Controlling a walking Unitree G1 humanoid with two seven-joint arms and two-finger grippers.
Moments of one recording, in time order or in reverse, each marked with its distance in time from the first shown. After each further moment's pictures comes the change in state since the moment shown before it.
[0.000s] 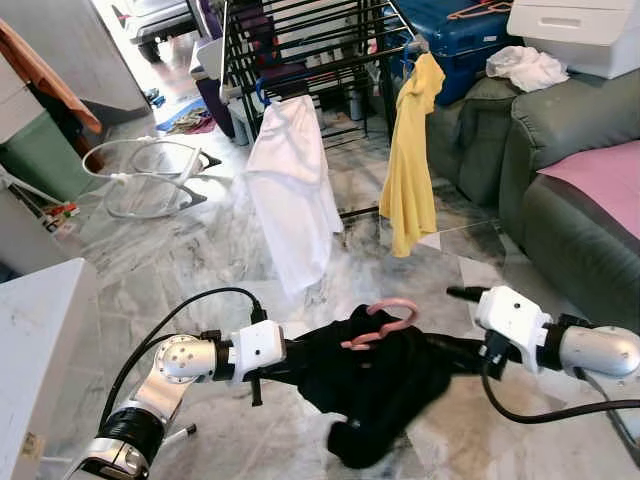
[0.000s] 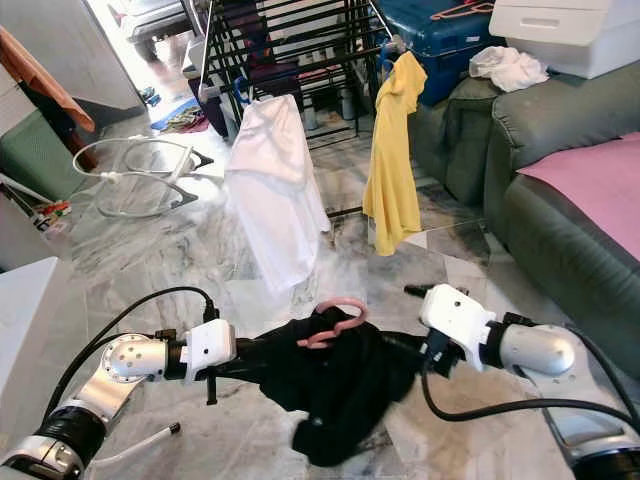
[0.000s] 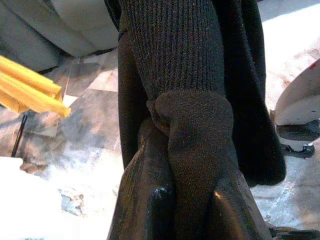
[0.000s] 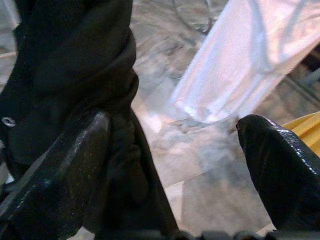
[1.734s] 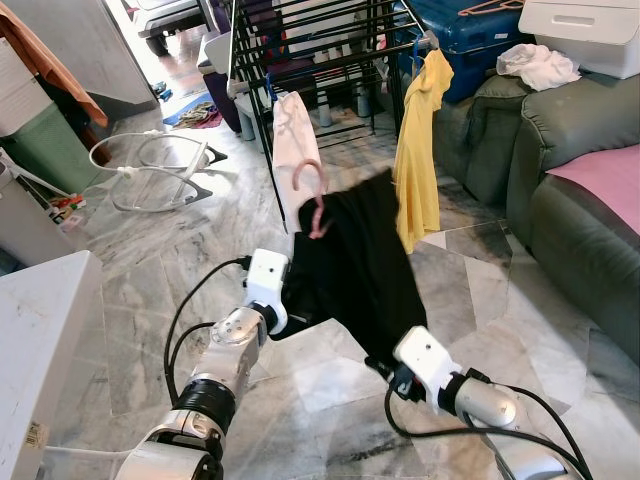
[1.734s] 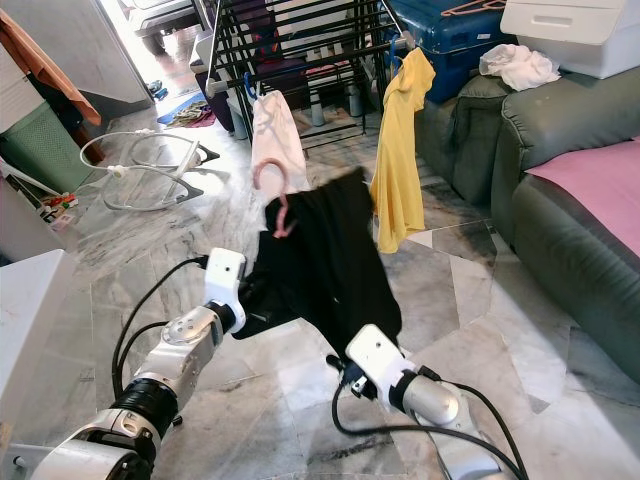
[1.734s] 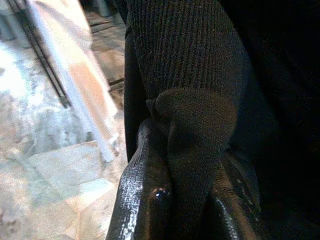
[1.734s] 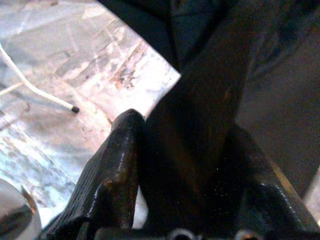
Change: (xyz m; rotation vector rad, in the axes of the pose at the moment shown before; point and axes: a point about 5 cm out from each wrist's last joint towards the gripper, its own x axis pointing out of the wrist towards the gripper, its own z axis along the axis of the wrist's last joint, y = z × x) left arm 0.046 0.050 0.012 -0.677 -0.058 0.812; right arm 0.088 0.081 -0.017 0.221 0.000 -0.151
